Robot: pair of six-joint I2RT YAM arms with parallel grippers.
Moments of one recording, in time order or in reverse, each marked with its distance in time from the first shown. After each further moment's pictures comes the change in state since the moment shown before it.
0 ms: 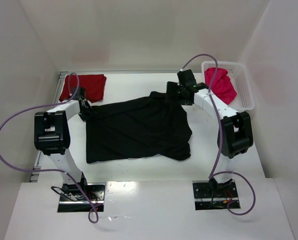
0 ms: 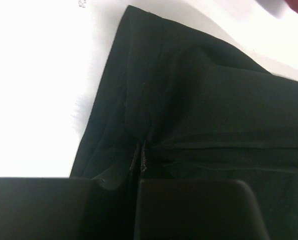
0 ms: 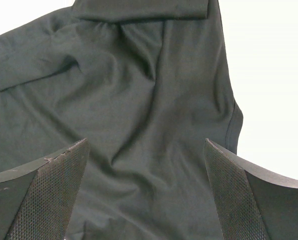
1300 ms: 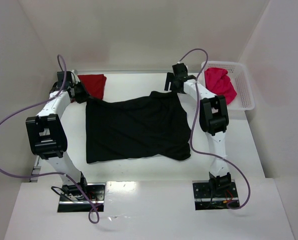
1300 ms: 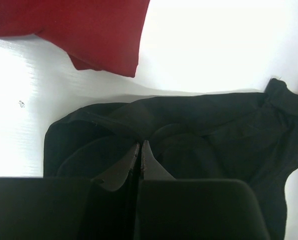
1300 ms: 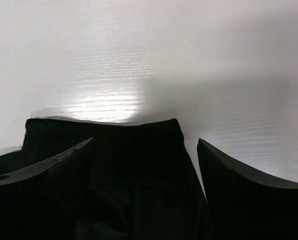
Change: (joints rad) left arm 0.076 -0.059 0.218 0.004 0.323 0.110; right arm -0.060 0.528 0.465 0.122 0.130 -0.021
